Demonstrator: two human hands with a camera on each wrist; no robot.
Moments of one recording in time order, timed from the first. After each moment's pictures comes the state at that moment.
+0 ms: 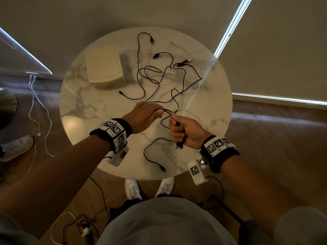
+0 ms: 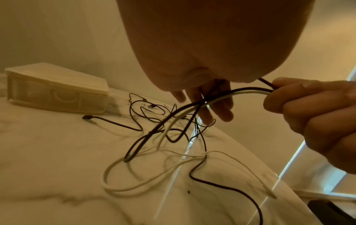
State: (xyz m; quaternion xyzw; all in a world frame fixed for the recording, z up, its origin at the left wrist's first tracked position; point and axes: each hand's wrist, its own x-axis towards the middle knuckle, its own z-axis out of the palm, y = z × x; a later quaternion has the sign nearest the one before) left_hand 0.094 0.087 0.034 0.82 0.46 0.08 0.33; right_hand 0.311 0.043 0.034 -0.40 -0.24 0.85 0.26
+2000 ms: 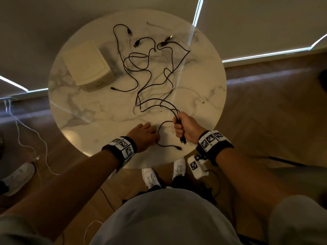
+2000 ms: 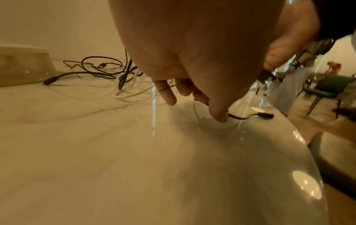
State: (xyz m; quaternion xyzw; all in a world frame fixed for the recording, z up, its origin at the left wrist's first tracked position) left_hand 0.044 0.020 -0.031 0.95 0.24 -0.18 0.12; right_hand 0.256 -0.020 -0.021 -0.60 -0.13 0.70 0.36
